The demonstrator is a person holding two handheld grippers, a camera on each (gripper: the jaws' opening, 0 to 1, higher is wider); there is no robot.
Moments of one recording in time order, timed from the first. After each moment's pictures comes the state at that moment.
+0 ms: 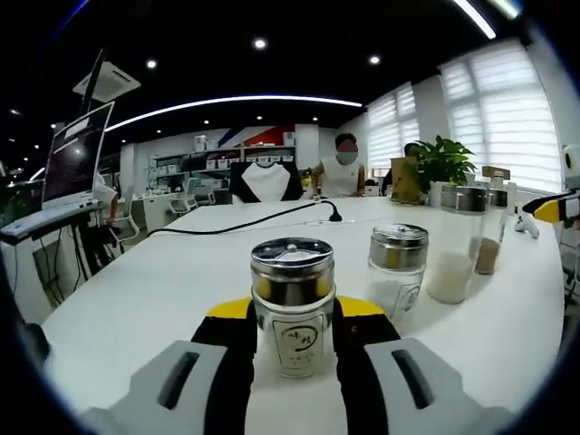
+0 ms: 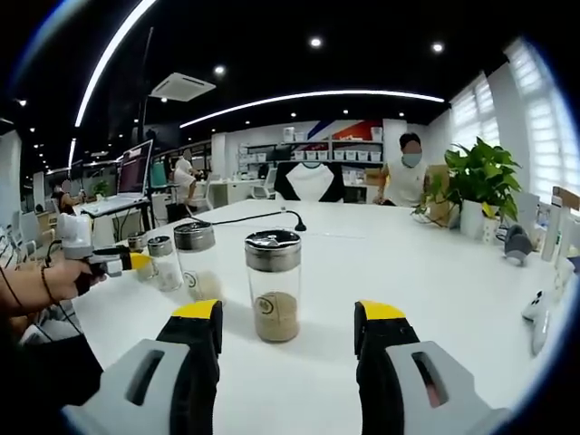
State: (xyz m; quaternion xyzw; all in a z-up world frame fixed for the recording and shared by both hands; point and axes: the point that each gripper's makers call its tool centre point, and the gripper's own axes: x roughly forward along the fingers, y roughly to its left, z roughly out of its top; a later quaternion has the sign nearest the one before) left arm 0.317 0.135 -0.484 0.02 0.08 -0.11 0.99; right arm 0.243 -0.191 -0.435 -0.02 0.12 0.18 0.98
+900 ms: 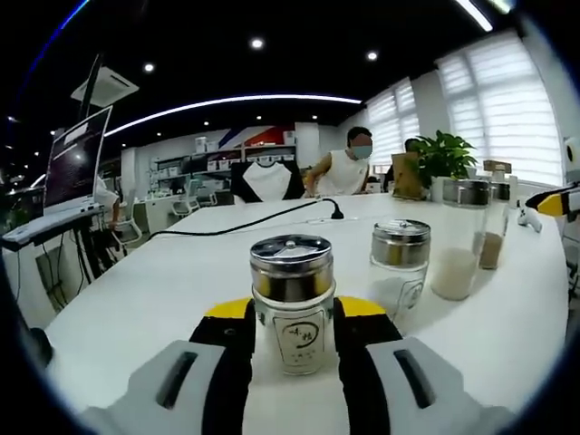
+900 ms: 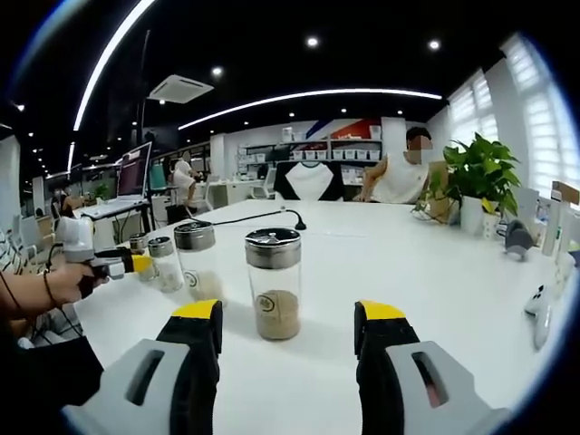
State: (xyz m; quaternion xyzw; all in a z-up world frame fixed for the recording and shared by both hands) left arm 0.316 0.136 -0.483 0.03 0.08 -0.11 0.99; right arm 0.242 -0.192 -0.437 -0.01 0.12 0.18 0.98
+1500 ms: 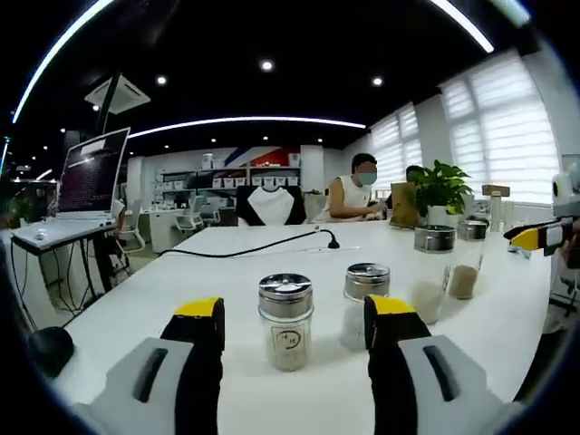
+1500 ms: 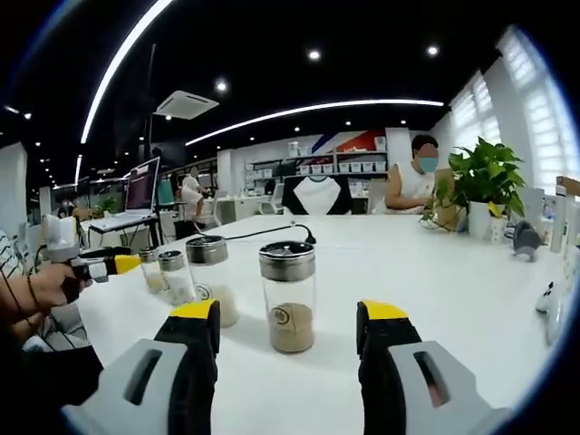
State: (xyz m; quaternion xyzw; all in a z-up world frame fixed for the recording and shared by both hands) left arm 0.269 0.136 -0.434 0.00 0.02 -0.10 0.99; right arm 0.240 -0.177 -0.431 0.00 0.08 0.20 0.98
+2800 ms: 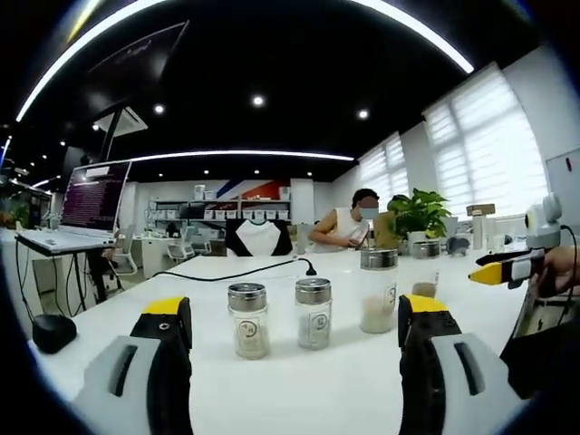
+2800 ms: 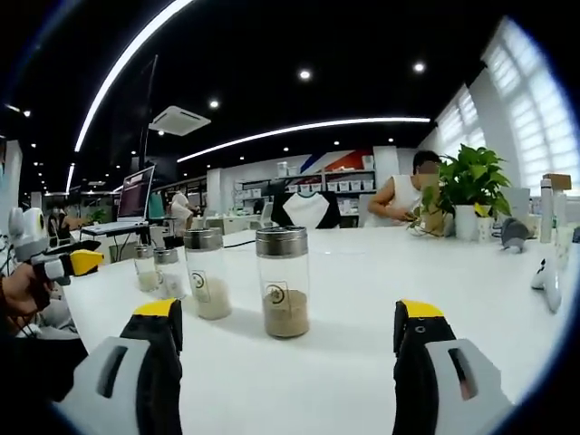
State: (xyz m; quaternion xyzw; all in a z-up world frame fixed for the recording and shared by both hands) left arm 0.212 0.110 -0.428 0.00 -0.05 -0.12 0.99; right arm 0.226 -0.186 -0.453 0.01 0.03 0.17 0.99
